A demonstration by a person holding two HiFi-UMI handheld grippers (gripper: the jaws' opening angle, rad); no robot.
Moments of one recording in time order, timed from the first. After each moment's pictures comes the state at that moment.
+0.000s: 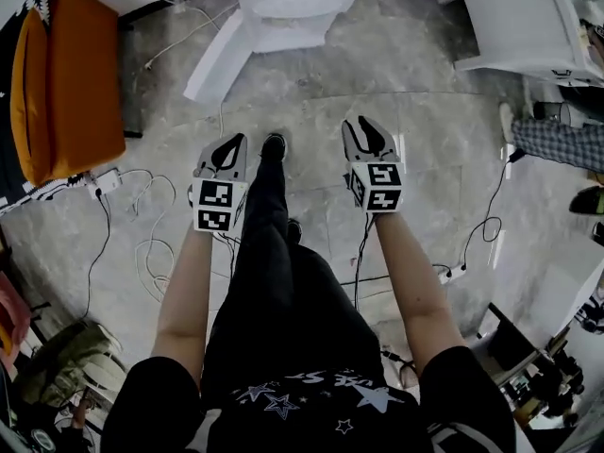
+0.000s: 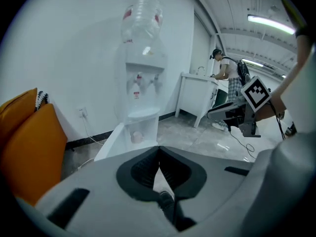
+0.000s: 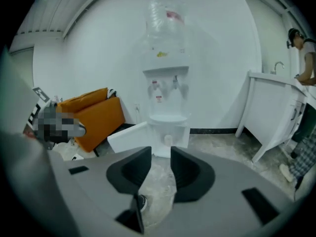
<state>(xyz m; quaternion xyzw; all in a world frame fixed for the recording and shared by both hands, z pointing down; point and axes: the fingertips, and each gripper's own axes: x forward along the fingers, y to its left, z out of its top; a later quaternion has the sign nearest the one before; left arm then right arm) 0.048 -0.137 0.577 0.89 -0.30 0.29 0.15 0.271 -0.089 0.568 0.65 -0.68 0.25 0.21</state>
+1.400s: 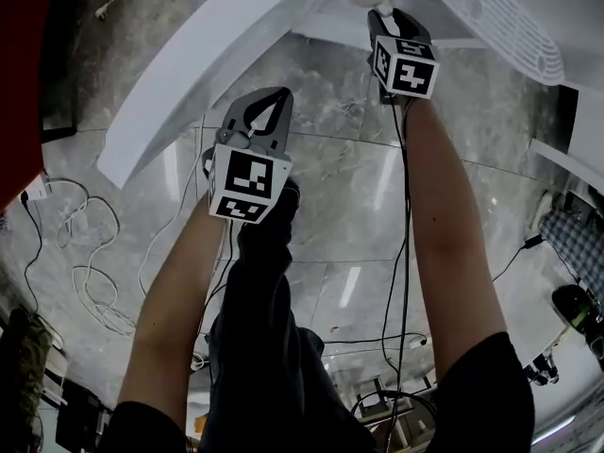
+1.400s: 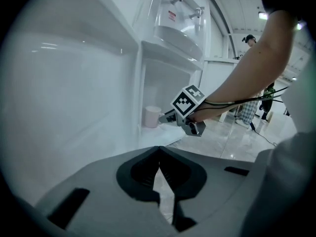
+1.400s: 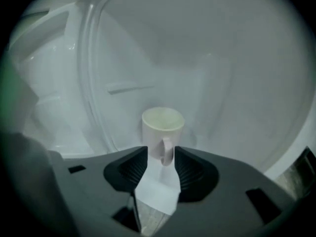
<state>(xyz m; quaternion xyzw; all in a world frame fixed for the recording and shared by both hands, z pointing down) 0.110 -0.334 0.950 0.90 -0.34 0.24 0.16 0.298 -0.487 0.996 0.61 -0.72 0.18 0.30</state>
